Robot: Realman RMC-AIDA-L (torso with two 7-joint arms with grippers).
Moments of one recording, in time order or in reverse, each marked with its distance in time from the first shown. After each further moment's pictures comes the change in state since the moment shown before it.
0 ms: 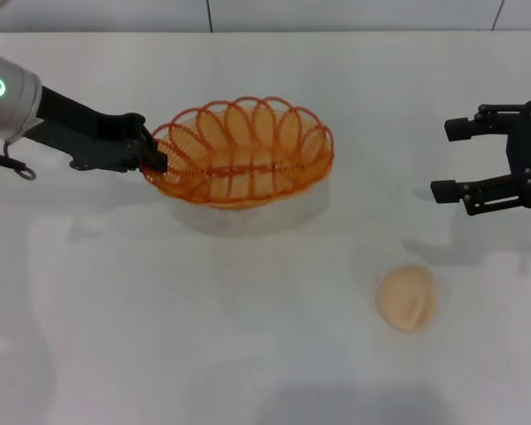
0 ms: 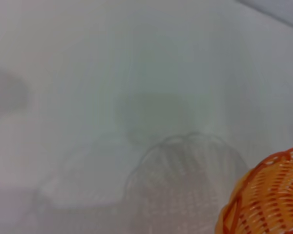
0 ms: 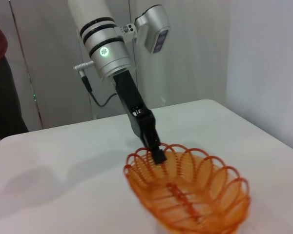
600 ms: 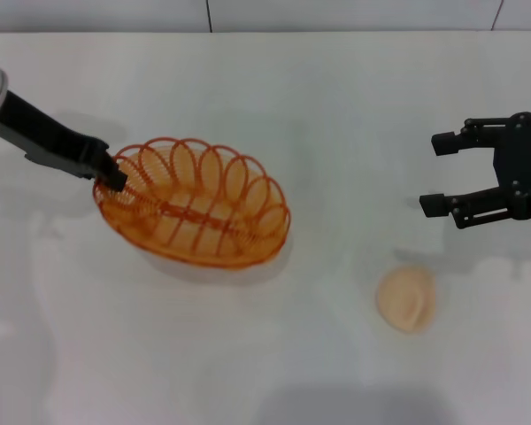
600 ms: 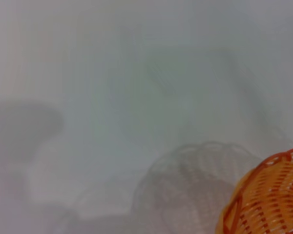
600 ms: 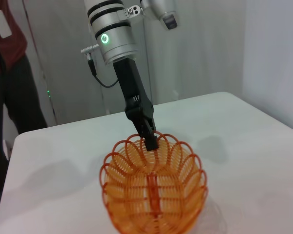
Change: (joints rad) left arm -0.046 0.037 0.003 0.046 0.153 0.140 0.286; right arm 0.000 0.003 -0.041 -0.001 -0.001 -0.002 0.029
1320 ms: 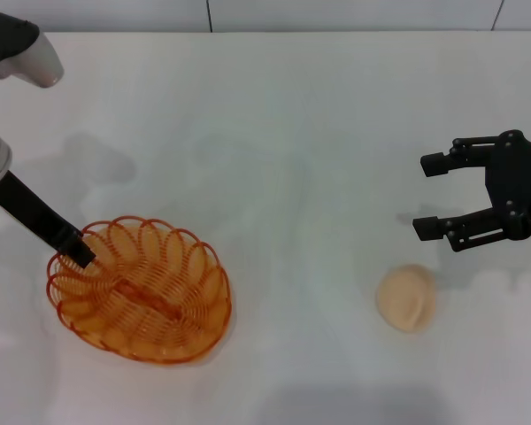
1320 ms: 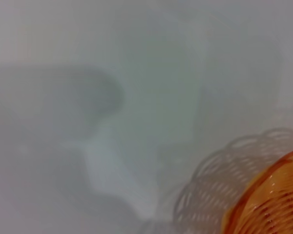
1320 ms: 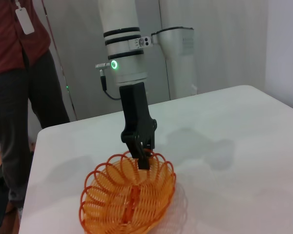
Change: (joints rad) left arm 0.032 -0.036 0.123 -0.065 0.165 -0.040 0.220; right arm 0.003 0.001 -0.026 -0.001 -0.002 -0.039 0.012
